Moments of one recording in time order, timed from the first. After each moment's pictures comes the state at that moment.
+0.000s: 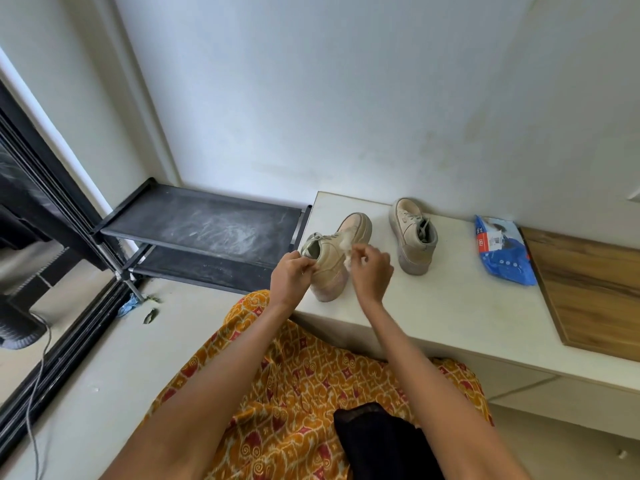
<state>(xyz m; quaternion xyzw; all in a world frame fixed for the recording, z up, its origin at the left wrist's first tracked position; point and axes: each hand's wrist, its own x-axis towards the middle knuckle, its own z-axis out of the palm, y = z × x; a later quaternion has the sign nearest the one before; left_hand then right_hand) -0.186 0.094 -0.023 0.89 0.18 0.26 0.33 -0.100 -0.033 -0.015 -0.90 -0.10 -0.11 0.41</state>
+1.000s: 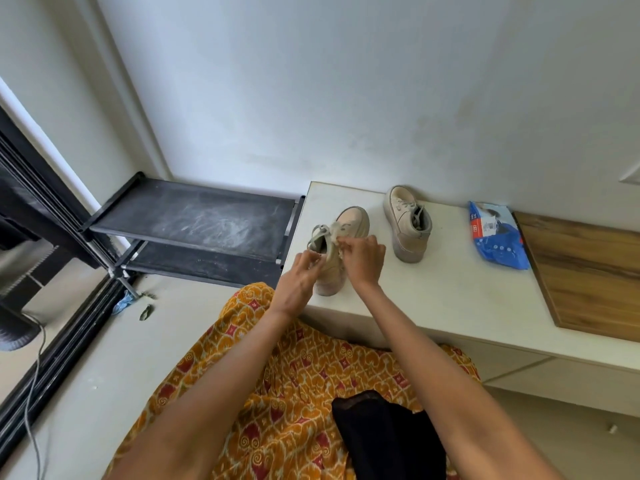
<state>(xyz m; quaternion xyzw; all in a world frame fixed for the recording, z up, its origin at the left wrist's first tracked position) -0.197 0.076 -0.040 0.95 0.00 0.26 0.16 -0.094 -0.033 -0.011 -0.95 -0.19 -0.11 0.24</state>
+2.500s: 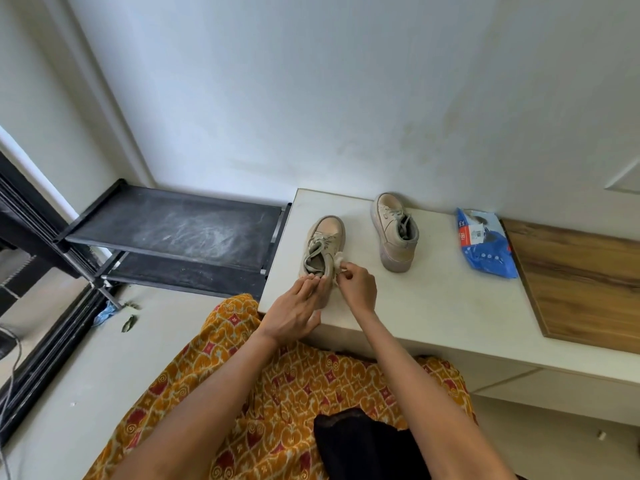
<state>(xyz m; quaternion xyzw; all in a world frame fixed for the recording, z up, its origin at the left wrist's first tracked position) -0.196 0.061 -0.056 0.96 -0.14 0.25 -0.01 -0.088 -0.061 -0.046 -0.92 -0.11 0.04 0.38</state>
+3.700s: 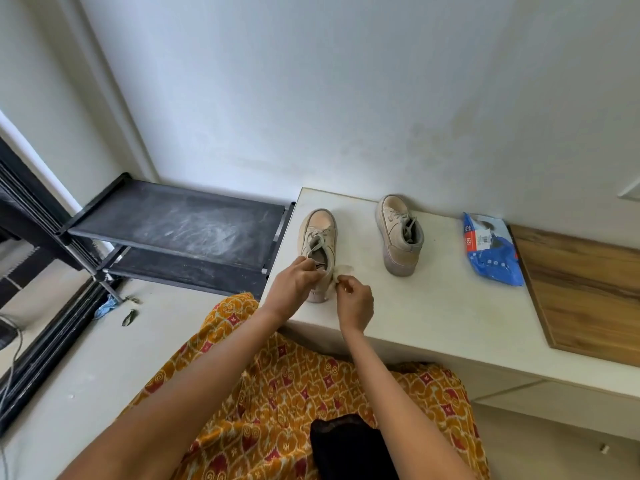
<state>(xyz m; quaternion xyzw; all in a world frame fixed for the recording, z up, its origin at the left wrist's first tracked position) -0.162 0.078 -0.032 0.96 -0.03 0.21 0.20 -0.107 -0.051 -0.083 -0.88 -0.02 -0.02 0.47</state>
